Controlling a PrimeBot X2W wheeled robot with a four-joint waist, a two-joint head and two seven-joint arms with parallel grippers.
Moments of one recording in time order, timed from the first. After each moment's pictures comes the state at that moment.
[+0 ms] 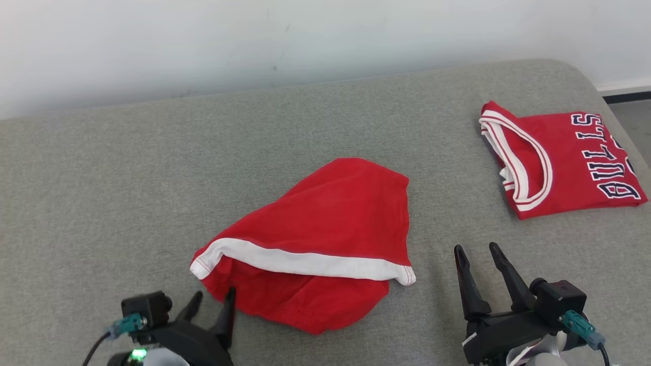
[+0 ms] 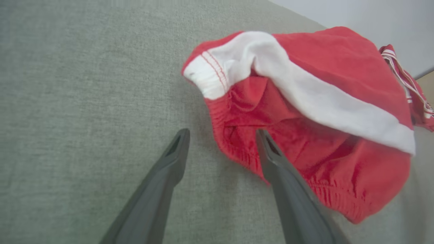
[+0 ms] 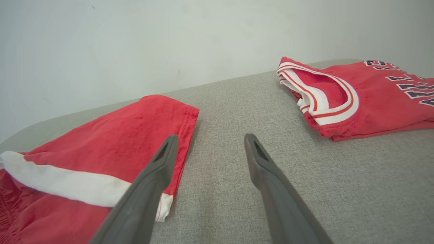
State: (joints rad) left arm -0.23 0.33 -0.55 0.29 -0.90 0.19 -0.09; right arm -0.18 -0.12 0.17 0.39 0.34 0.13 -0.26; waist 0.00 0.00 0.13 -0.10
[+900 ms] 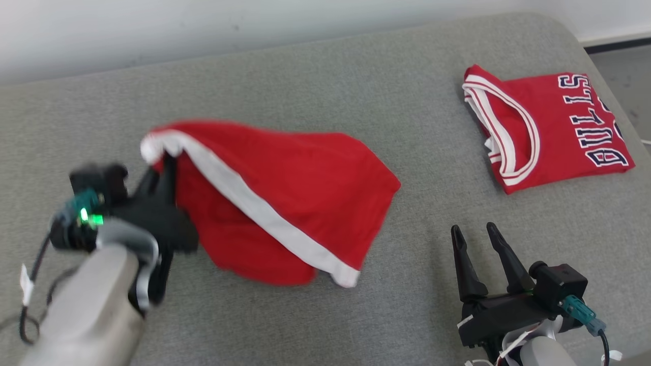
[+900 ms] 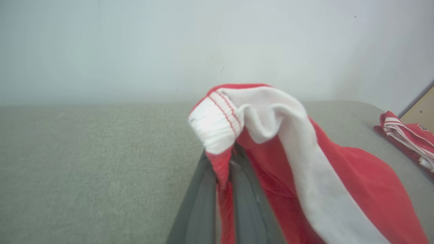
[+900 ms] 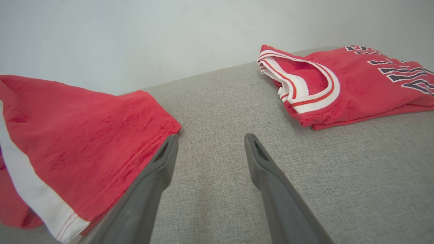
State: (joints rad) left arm -0.68 0.35 -0.54 0.54 -0.75 0.12 -0.21; right arm -0.23 -0.10 0.17 0.36 0.34 0.13 -0.26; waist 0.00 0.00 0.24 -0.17
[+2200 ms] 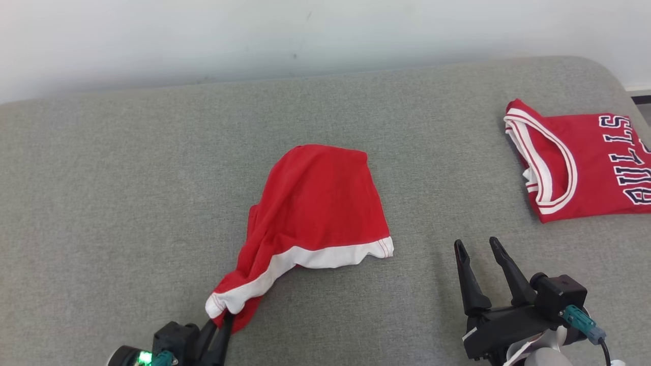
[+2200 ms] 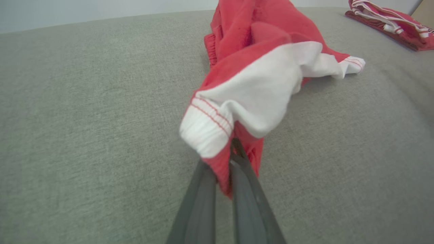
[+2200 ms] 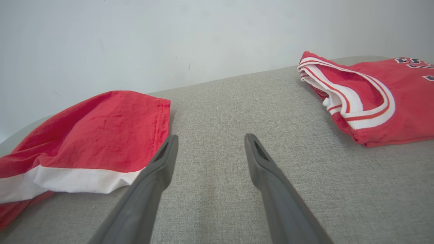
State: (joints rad) left arm -0.21 0.36 -0.61 0.34 -0.49 0.10 -0.26; right arm -0.20 -0.12 0.18 0.39 0.34 0.13 -0.26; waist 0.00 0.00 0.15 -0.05
